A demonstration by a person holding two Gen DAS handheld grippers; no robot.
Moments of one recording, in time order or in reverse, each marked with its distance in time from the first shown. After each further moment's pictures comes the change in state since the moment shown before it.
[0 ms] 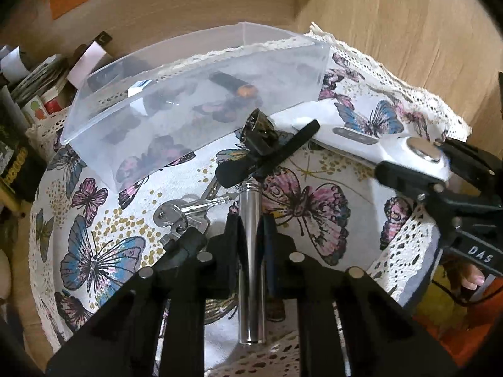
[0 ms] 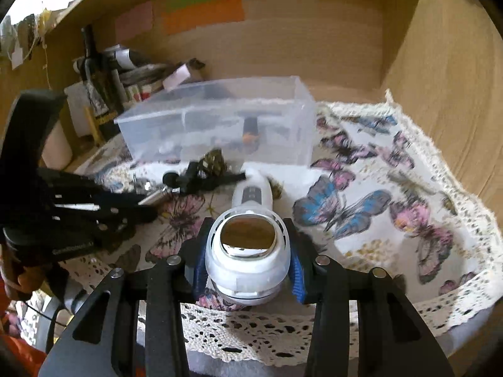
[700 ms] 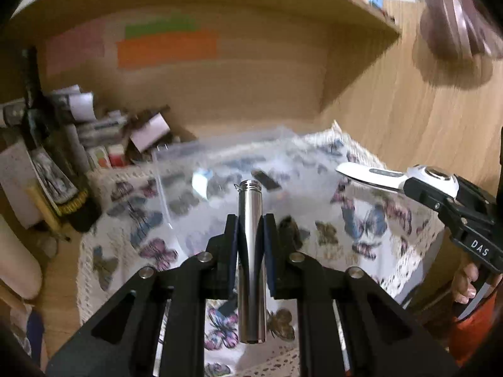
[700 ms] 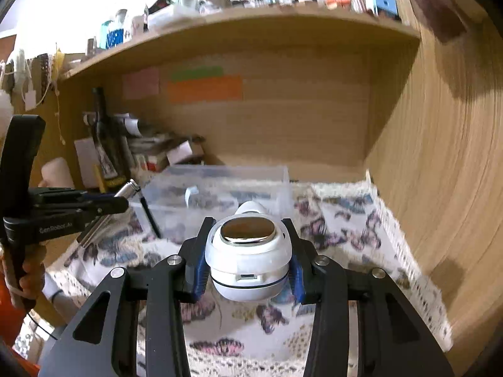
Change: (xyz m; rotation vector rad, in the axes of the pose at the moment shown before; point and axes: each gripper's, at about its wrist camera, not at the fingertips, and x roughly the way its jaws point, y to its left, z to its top) left arm -0.104 0.041 0.034 -0.138 -0.317 0.044; right arm -0.062 0.005 0.062 -0.047 -0.225 -0.034
